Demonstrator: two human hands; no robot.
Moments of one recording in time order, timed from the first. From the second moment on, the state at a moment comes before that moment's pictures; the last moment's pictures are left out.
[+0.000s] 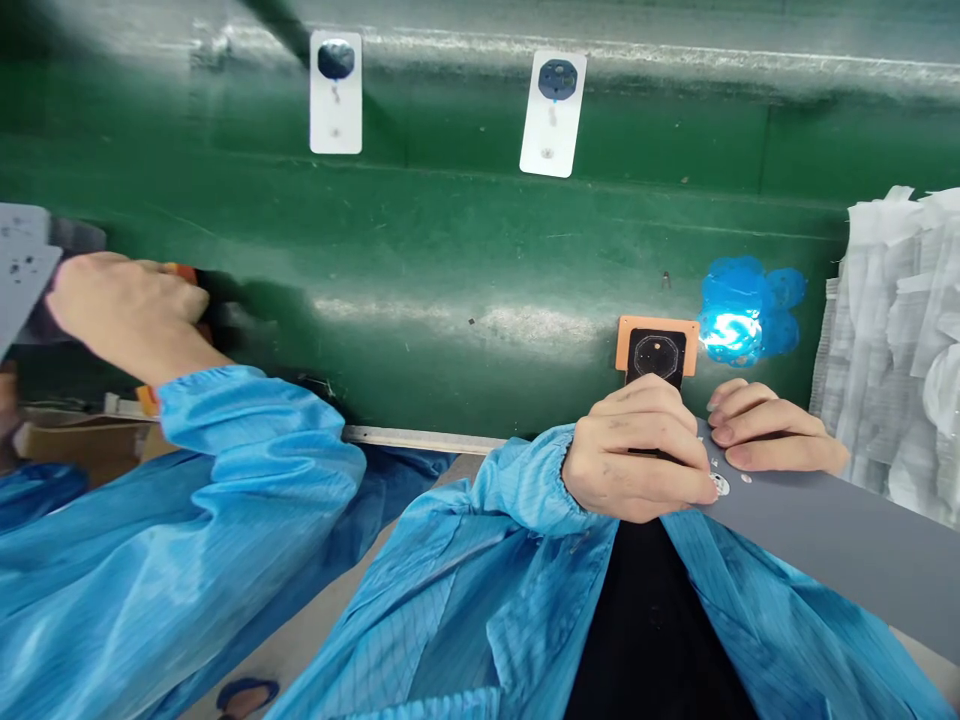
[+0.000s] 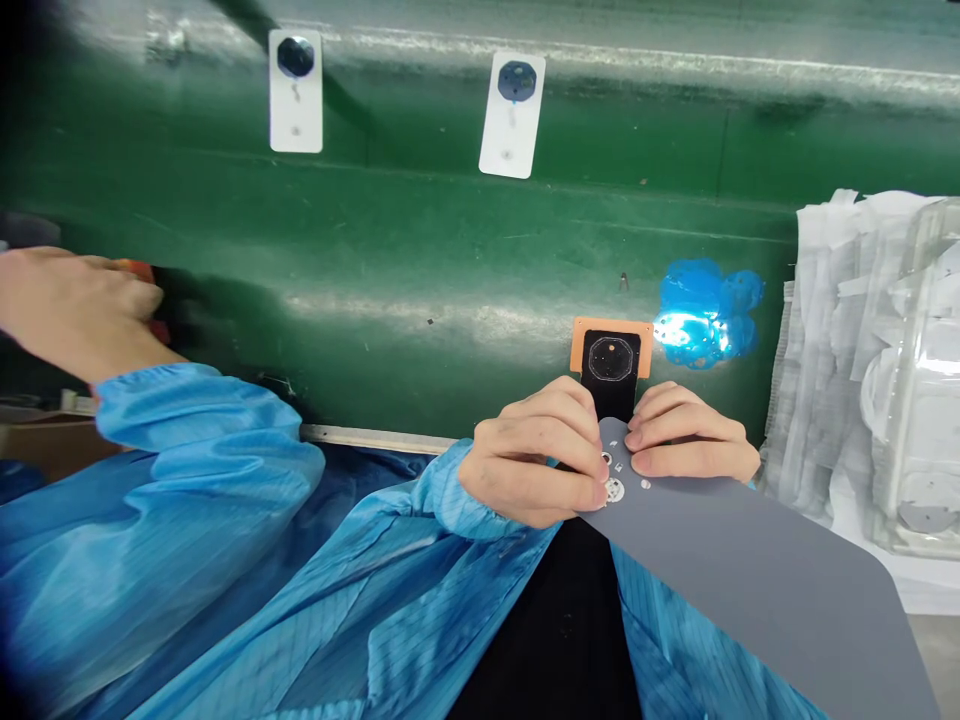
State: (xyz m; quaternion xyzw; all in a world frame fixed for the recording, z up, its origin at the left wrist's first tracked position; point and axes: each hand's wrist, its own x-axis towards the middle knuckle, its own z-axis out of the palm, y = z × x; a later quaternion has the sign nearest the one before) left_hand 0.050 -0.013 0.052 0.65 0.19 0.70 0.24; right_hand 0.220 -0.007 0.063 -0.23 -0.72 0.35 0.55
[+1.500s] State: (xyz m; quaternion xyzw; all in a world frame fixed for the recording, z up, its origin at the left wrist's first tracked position) left_hand 0.001 0.105 0.042 0.57 0.47 0.51 0.43; right_hand 0.207 0.103 0.041 -0.49 -0.46 0.47 0.57
